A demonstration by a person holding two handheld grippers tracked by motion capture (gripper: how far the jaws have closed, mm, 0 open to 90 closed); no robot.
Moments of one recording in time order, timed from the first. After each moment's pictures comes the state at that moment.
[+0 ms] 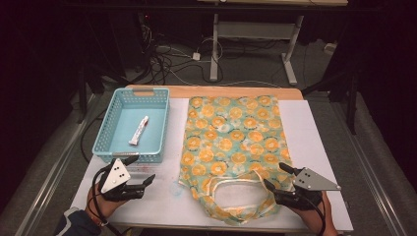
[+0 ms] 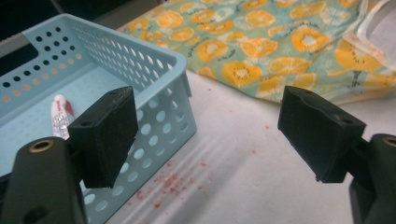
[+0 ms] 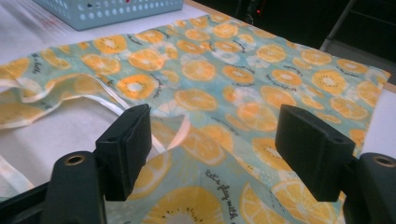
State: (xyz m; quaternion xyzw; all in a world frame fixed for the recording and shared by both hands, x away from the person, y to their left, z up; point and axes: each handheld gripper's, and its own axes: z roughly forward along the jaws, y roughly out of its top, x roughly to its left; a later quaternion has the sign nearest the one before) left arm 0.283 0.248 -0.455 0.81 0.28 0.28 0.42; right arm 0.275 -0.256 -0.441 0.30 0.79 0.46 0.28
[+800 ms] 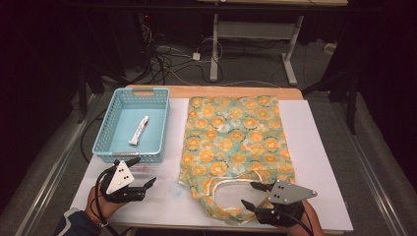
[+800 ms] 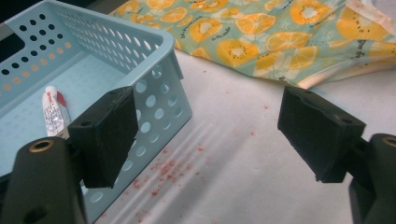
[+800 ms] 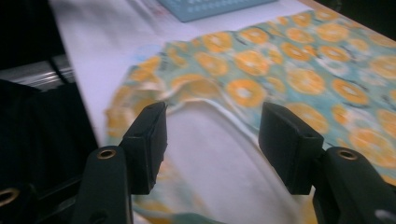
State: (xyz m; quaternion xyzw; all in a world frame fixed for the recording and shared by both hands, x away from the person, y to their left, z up) left arm 0.283 0.244 -0.459 0.83 0.27 0.28 0.39; right arm 0.240 -0.196 -0.416 0.22 0.86 0.44 0.17
